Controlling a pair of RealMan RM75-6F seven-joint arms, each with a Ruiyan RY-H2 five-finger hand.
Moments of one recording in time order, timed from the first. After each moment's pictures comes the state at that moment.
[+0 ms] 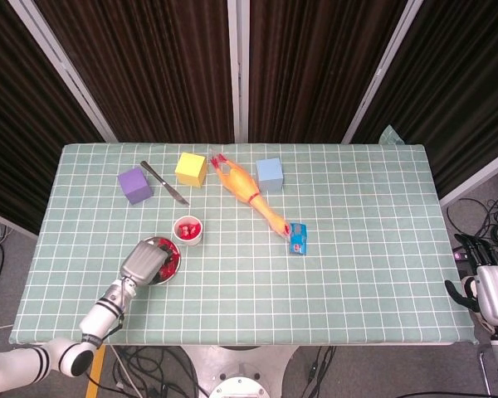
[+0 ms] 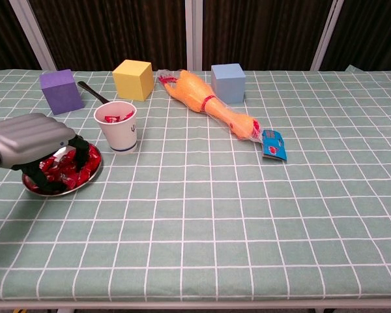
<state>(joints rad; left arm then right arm) -0.61 -1.59 0.01 -1.33 1.27 0.97 0.46 0.09 -1.04 0.09 -1.61 -1.44 1.43 0.03</state>
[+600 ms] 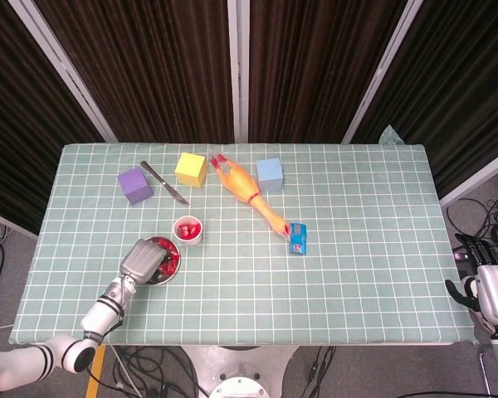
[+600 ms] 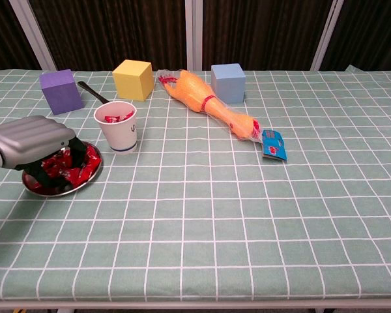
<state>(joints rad) -0.60 -1.63 -0.01 -1.24 1.30 0.96 0.37 0.10 -1.04 0.09 -1.61 -1.44 1.43 0.04</state>
